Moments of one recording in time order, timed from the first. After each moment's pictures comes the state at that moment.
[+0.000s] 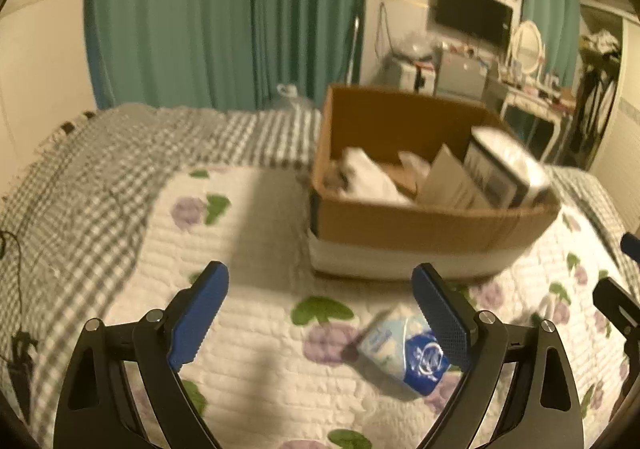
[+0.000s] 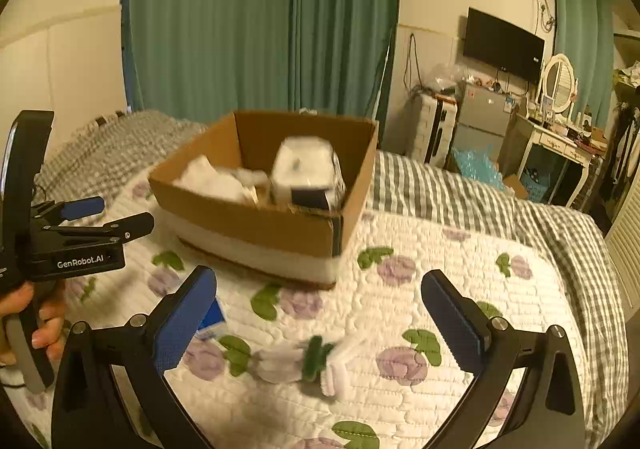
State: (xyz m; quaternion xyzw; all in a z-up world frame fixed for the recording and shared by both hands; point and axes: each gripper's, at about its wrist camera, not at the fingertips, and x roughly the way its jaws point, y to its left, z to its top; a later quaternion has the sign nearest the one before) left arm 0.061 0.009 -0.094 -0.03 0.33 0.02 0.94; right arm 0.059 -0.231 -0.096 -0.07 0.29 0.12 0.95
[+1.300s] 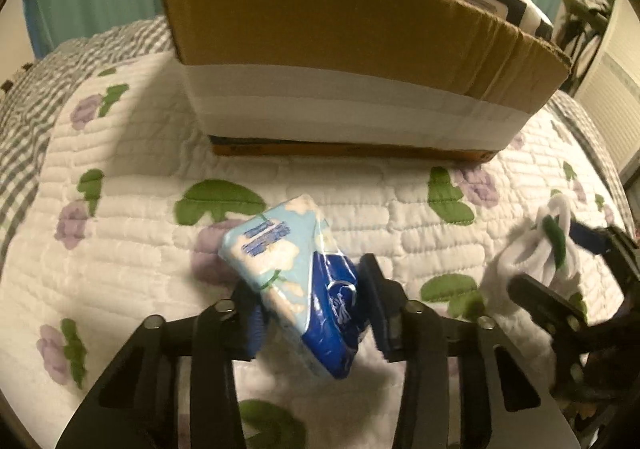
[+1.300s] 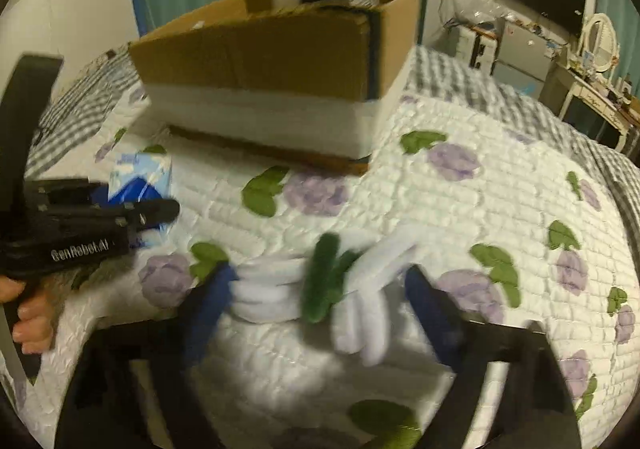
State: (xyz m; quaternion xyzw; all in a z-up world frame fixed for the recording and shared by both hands) left arm 0.055 -0.044 -0.185 -0.03 0.47 -0.06 0.88; right arm 0.086 -0.224 -0.201 -0.08 0.41 0.17 0.89
